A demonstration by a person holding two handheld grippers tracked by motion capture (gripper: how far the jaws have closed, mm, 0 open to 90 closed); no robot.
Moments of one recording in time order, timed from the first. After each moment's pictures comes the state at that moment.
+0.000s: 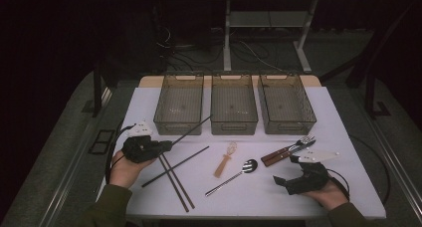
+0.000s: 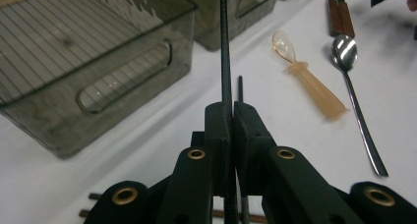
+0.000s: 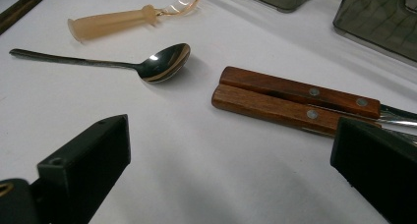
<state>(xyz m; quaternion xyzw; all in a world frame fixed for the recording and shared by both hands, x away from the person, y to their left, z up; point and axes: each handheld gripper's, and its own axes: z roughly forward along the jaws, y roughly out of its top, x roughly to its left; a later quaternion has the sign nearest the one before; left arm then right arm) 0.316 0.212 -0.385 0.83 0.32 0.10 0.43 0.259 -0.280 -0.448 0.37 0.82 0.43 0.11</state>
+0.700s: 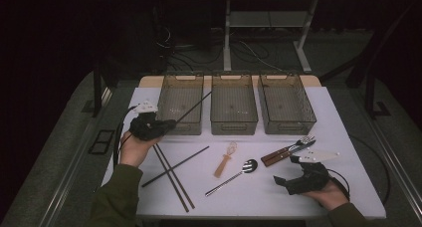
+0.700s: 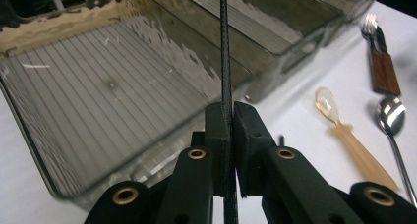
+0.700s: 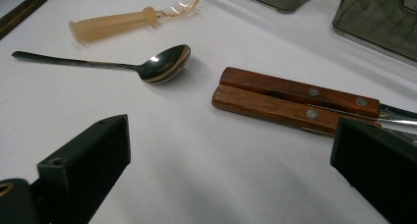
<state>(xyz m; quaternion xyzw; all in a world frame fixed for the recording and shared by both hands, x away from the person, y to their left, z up) 0.368 0.198 -0.367 0.81 0.37 0.13 0.44 0.259 -0.280 -0.447 0.38 0.81 0.43 0.11</state>
